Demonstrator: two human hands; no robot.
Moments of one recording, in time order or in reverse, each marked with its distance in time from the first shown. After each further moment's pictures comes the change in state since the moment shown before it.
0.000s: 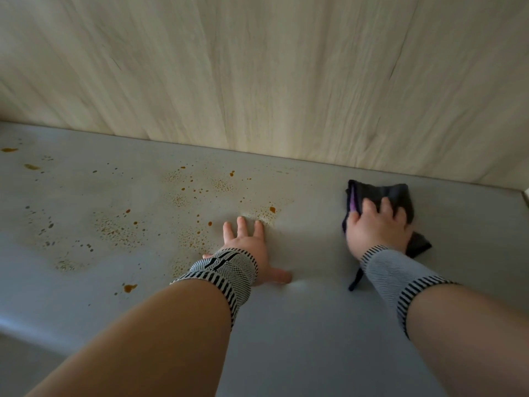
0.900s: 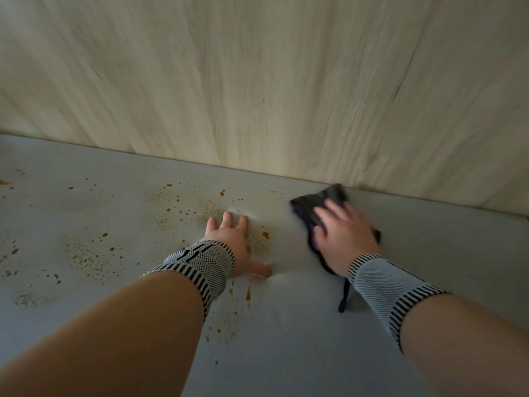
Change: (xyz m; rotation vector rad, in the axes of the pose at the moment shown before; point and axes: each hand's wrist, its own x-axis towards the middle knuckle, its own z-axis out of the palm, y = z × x) left_hand 0.044 -0.010 -0.051 0.129 0.037 0.042; right_hand 0.035 -0.031 0.006 -0.075 0.022 -0.491
